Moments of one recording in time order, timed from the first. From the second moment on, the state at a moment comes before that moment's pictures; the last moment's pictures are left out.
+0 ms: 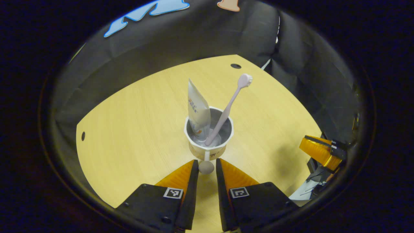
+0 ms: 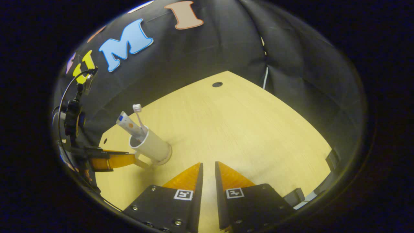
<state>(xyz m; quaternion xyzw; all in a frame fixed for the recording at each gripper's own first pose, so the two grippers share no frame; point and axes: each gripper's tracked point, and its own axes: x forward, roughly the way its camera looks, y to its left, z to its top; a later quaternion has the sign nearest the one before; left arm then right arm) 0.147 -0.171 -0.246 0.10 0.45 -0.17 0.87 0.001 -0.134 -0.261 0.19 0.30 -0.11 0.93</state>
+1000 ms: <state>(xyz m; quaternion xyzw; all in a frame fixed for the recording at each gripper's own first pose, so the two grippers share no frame) 0.057 -0.040 -0.100 0.00 0.02 0.01 1.00 0.033 -0.065 0.038 0.06 -0.01 -0.01 1.00</state>
